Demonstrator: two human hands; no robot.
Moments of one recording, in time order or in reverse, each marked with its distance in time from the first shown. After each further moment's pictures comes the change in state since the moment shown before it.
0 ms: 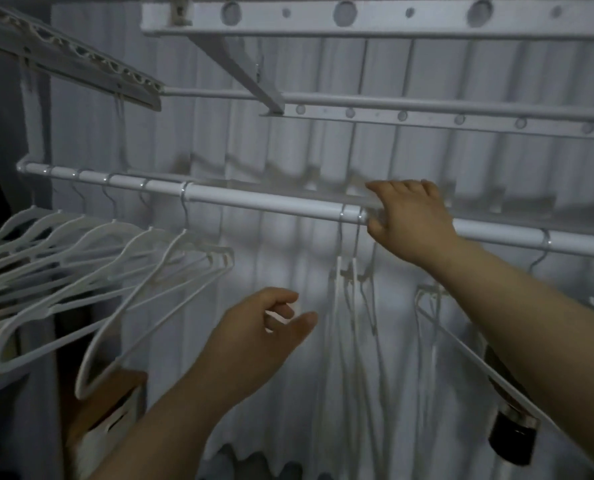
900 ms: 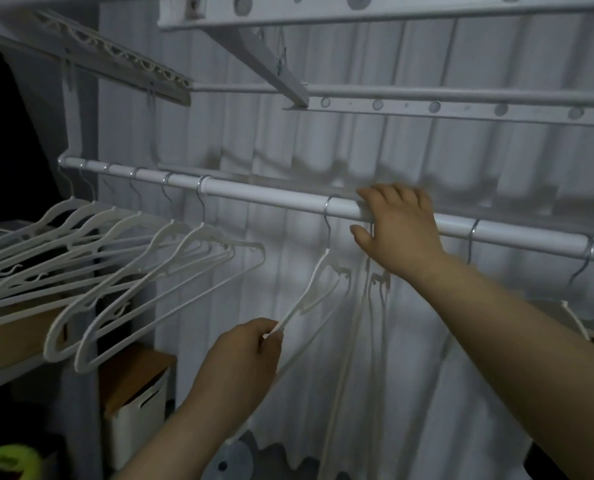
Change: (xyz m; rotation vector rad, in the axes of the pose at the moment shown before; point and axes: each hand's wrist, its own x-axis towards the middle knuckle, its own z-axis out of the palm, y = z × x) left_hand -0.008 -0.019 0.012 0.259 0.037 -0.192; right_hand 0.007 -0.012 0.025 0.122 0.030 -0.092
